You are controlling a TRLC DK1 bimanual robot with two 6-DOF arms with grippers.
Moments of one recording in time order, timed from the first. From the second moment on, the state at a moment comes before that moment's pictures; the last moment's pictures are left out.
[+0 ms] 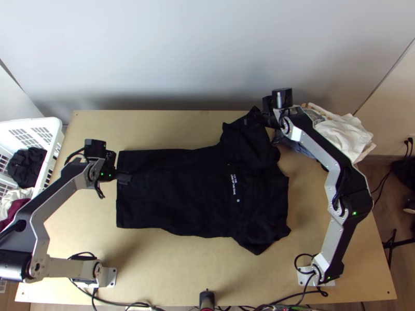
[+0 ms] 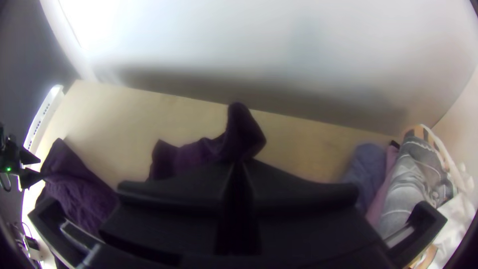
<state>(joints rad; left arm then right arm) -0.02 1.49 0.93 -0.50 -0.06 0.13 0.29 2.01 1.69 -0.36 -0.07 0.06</state>
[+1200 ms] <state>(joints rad) -0.05 1.59 1.14 -0.56 0.01 0.11 0.28 1.99 1.70 -0.36 -0.07 0.06</state>
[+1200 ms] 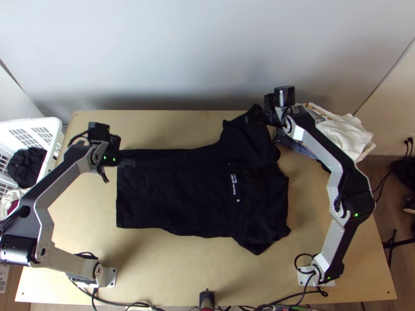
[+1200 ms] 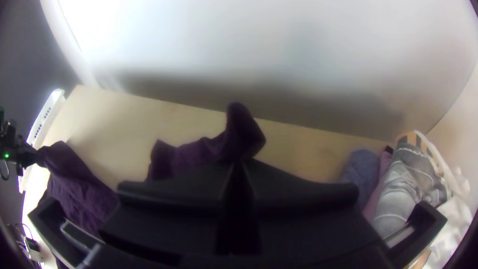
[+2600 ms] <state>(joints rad) 0.04 1.96 1.79 -0.53 -0.05 0.19 0.23 2.08 2.08 -0.42 -0.06 0.06</state>
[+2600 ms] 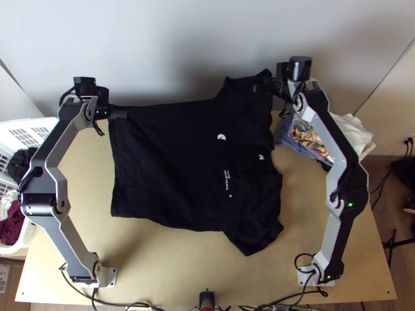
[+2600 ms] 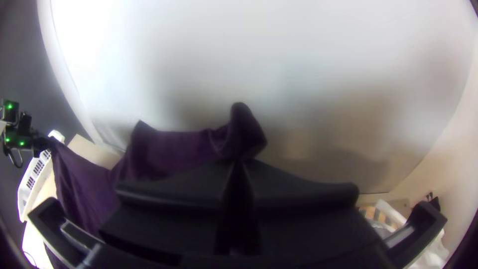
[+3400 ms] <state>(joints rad) 0.04 1.62 1.35 -0.33 0.02 0.25 0.23 1.80 1.65 -0.33 -0.07 0.05</state>
